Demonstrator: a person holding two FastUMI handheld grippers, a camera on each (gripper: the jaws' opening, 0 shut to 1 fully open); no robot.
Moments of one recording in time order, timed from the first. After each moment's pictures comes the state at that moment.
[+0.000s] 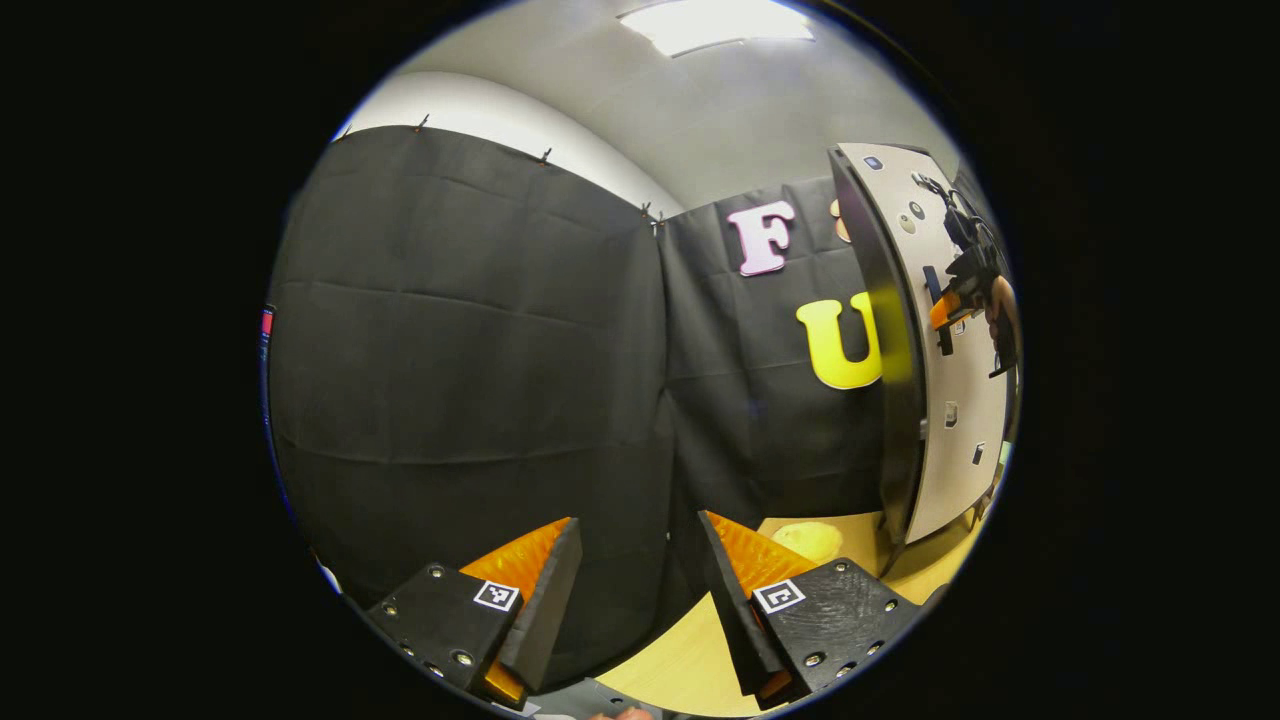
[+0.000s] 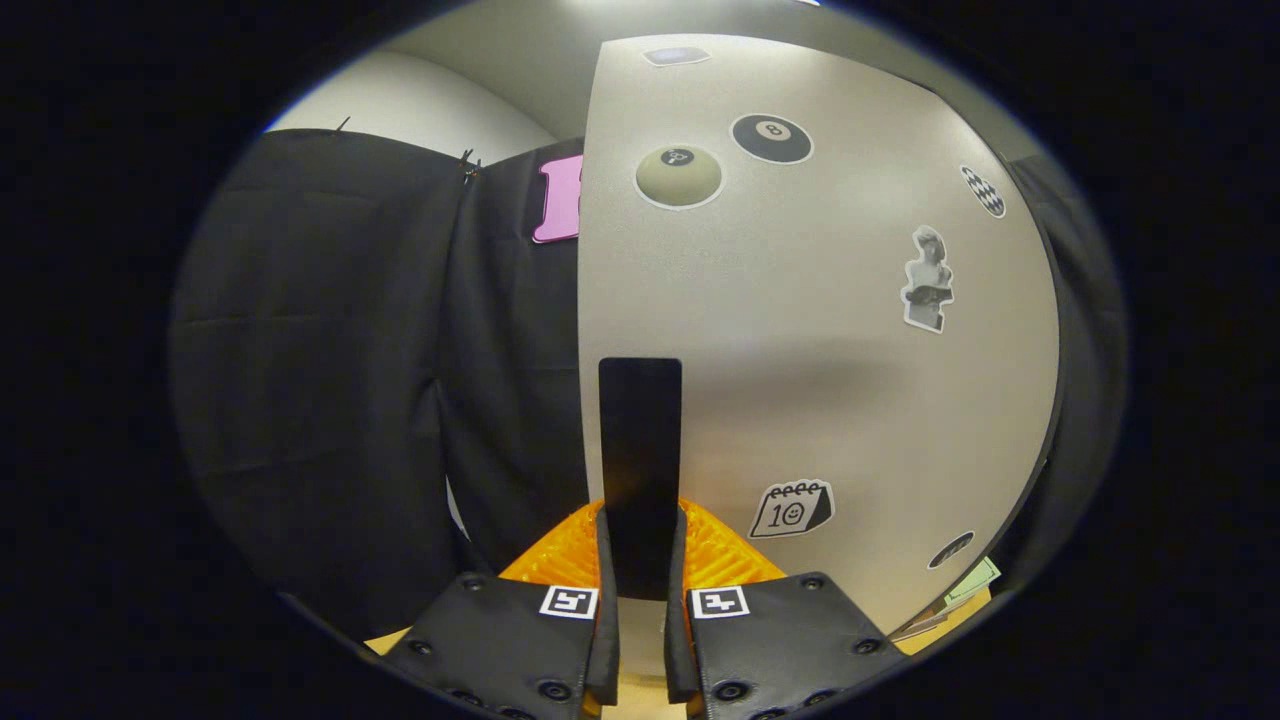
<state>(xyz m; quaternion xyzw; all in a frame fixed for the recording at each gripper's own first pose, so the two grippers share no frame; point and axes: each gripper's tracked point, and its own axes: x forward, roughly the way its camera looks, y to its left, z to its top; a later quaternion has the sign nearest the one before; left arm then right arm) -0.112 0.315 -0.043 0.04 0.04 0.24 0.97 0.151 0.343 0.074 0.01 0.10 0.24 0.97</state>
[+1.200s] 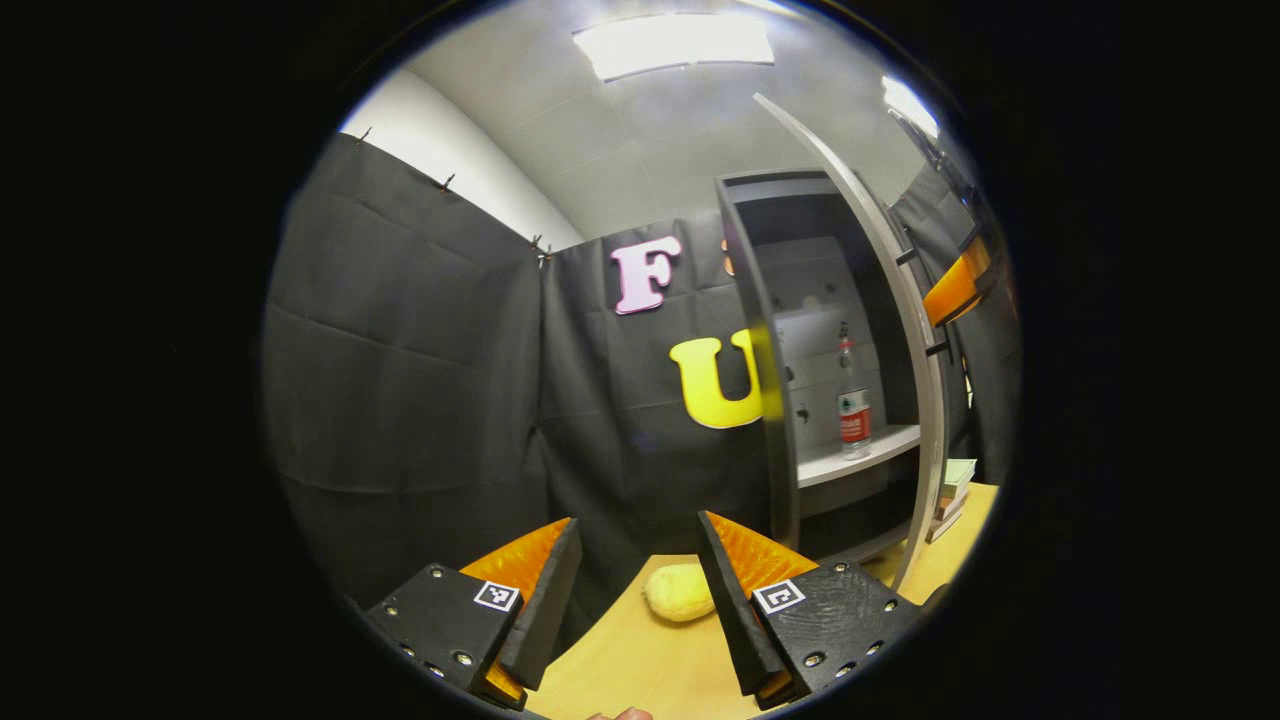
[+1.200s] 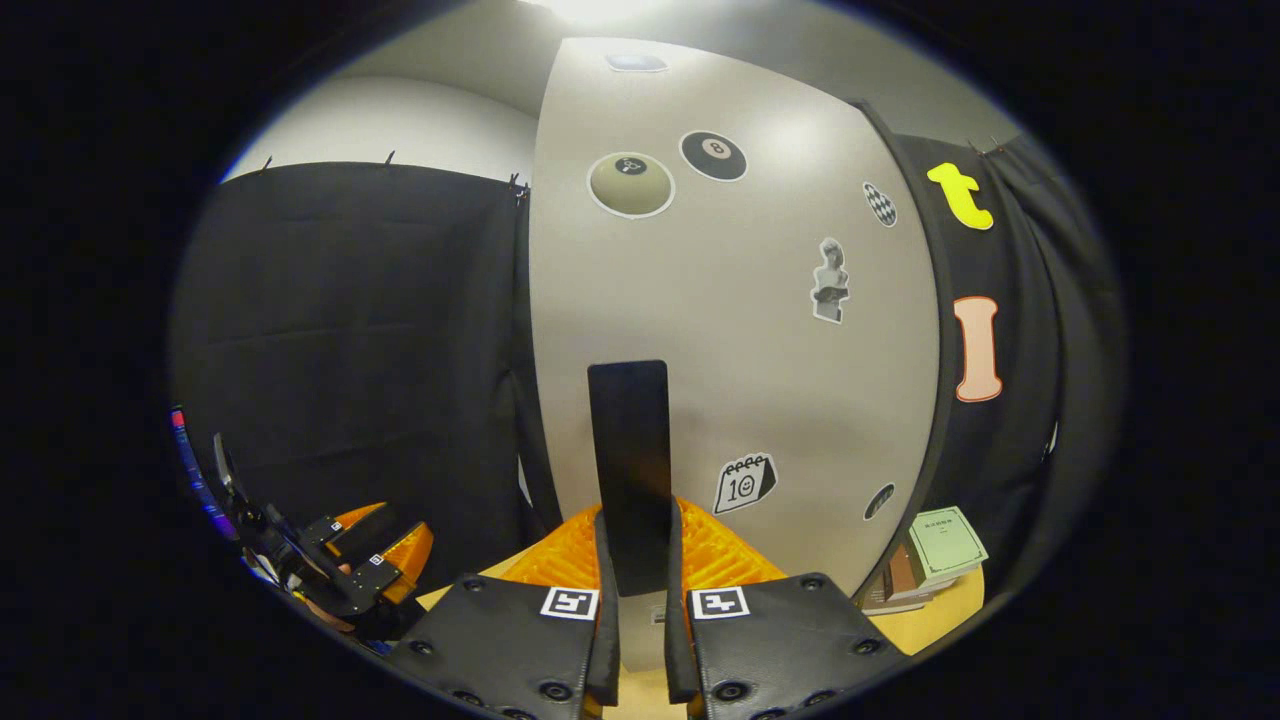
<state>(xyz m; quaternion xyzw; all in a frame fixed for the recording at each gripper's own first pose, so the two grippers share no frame) -0.010 0.132 -0.013 0.04 0.00 0.06 1.00 0.065 0.267 0.091 0.02 0.10 0.32 0.94</state>
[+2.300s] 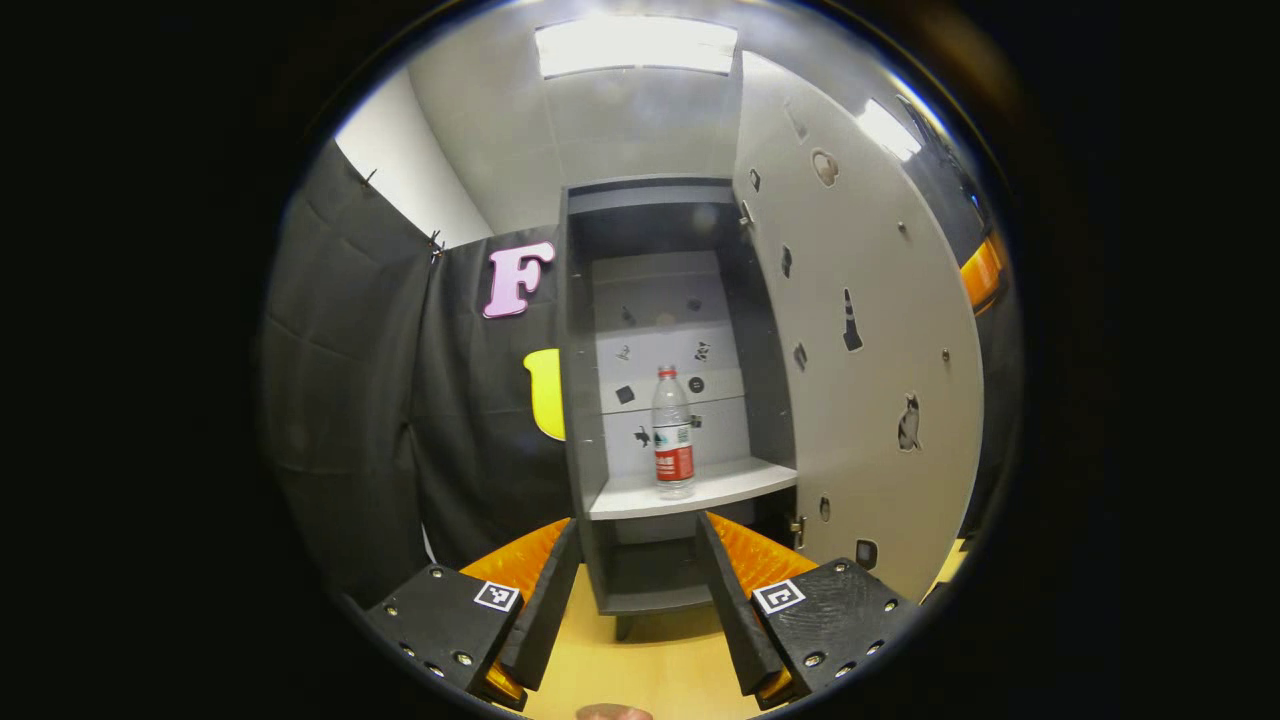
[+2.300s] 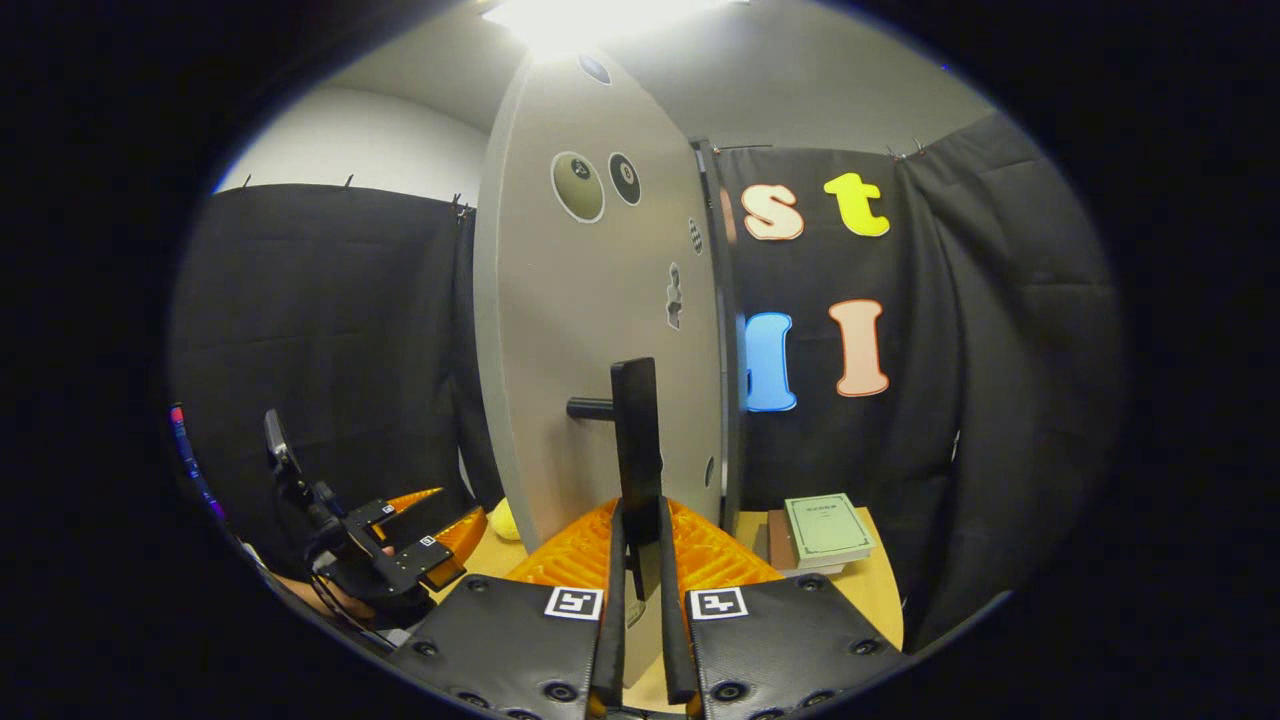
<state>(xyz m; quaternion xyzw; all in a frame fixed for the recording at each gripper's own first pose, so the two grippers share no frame) -0.001 -0.122 0.012 0.01 0.00 -0.09 1.00 0.048 0.145 0.088 0.01 0.08 0.23 0.97</state>
